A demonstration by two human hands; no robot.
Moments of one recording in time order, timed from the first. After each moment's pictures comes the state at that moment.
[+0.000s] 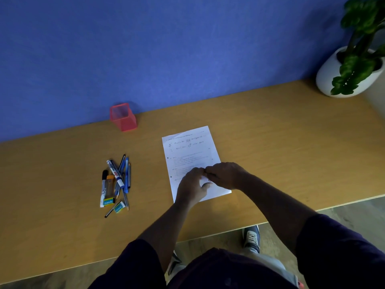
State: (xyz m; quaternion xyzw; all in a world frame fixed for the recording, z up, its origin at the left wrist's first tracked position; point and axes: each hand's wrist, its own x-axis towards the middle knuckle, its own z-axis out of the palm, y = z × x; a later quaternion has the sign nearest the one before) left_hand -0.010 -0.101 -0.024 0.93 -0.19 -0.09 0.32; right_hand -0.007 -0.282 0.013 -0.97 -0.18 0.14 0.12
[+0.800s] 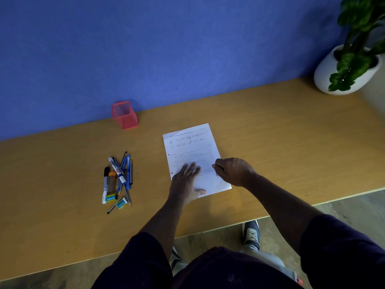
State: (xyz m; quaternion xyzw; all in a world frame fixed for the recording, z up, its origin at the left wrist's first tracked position) left_hand -0.009 -0.066 -0.034 0.95 -0.25 -0.16 0.08; right_hand -0.025 -0.296 0.008 -0.98 -0.15 0.01 0.12
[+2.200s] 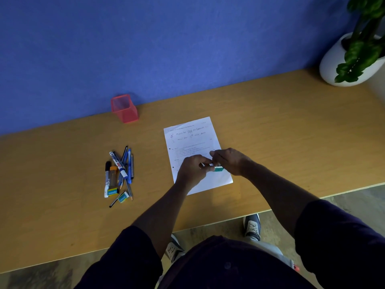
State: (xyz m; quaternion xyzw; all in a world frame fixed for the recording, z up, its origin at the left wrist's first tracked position) left_hand 0.006 -0.100 -0.001 0.90 -0.15 -0.16 0.39; right_hand -0.007 -0.288 0.011 -0.91 -0.08 0.17 0.36
